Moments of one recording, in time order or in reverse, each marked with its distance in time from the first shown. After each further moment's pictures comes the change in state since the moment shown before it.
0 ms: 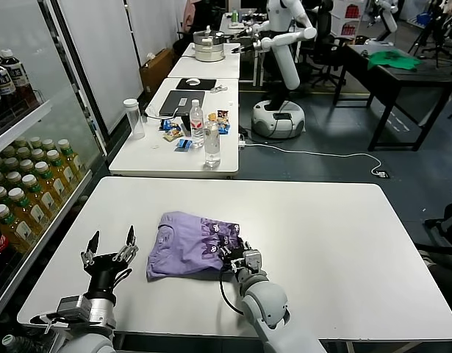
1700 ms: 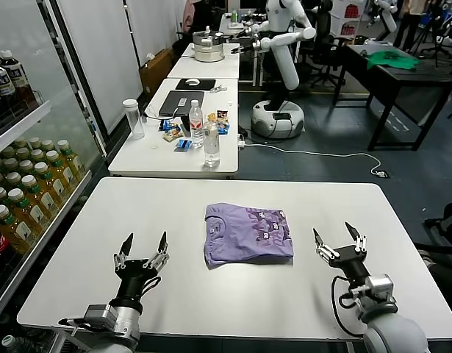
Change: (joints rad) left arm 0.022 -0.045 0.114 -0.031 0.066 -0.006 0.091; right arm -0.448 -0.364 0.543 0.426 -0.027 0.268 -0.189
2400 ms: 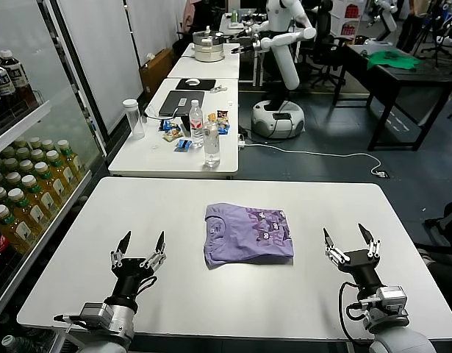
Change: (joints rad) left arm -0.002 0.026 -0.034 0.013 0.011 0.000 0.044; right arm -0.084 0.018 0.041 0.082 -0.015 0.027 0.062
